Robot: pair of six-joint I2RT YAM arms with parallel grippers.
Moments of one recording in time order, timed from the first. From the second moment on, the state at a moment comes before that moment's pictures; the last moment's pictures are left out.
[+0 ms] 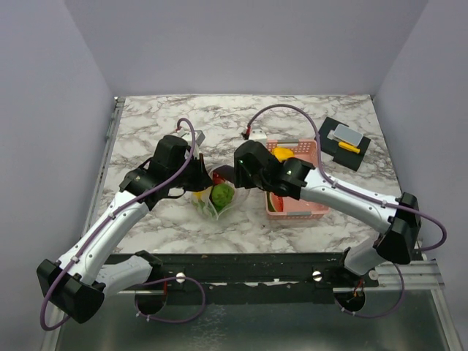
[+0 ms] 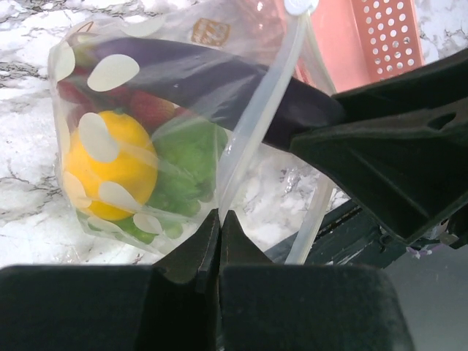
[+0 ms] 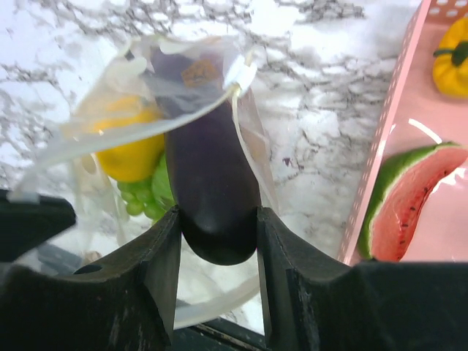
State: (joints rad) left arm -0.53 1.05 1.05 -0.69 0.22 -0.44; right arm 1.01 1.51 1.34 -0.60 0.38 0.65
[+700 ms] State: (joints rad) left arm -0.53 1.05 1.06 -0.71 0.22 -0.43; right arm 1.02 1.69 1.58 -0.91 0.49 0.73
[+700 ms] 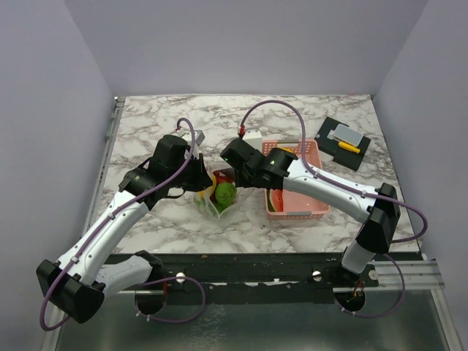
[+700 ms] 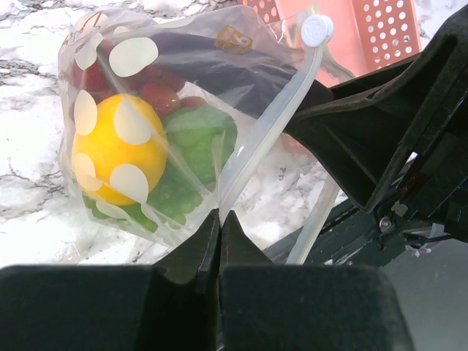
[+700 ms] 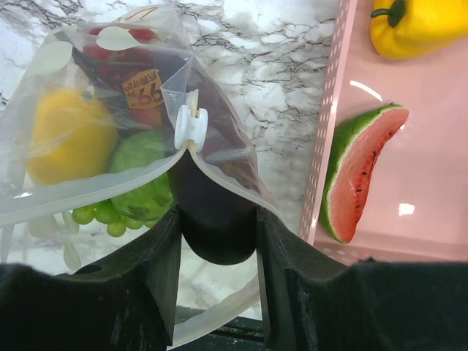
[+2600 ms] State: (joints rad) left arm -0.53 1.06 1.06 -0.71 0.18 -0.46; right arm 0.86 1.36 1.35 -0.86 0.46 0.67
